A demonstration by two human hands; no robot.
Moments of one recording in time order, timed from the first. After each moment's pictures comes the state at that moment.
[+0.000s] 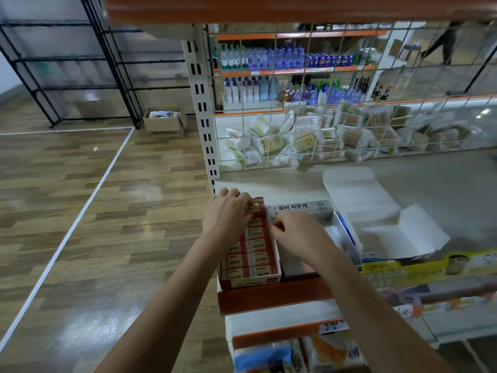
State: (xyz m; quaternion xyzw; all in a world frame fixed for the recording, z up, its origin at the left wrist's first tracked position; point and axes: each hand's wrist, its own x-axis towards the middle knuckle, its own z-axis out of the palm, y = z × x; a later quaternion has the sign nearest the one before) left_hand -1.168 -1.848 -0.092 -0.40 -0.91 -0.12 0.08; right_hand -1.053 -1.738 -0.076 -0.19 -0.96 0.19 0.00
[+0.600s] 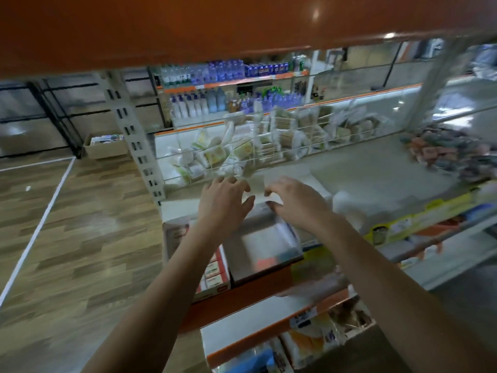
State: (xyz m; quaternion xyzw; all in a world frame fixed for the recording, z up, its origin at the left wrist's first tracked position) left_hand -1.121 -1.765 -0.040 -0.50 -0.85 -0.12 0.07; right_hand -1.001 -1.656 -0.034 -0.22 -0.96 0.12 0.11
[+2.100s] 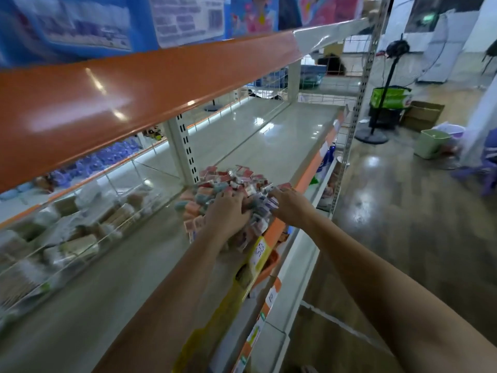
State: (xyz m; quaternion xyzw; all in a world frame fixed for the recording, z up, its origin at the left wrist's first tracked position) left_hand -0.835 -1.201 -0.063 -0.73 -0.68 -0.10 -0.02; right_hand -0.664 -1.166 -0.066 -0.55 -0.82 0.11 0.11
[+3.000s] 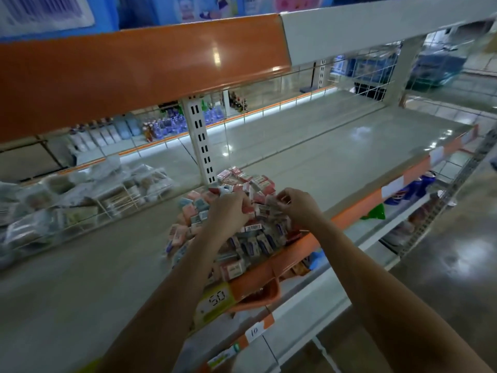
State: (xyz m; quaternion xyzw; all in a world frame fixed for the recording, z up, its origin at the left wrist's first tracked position) left_hand -0.793 -1.117 -0.064 -0.54 -0.81 -0.20 -0.07; right_hand -0.656 -1.002 -0.082 -0.40 -0.85 0.30 0.18
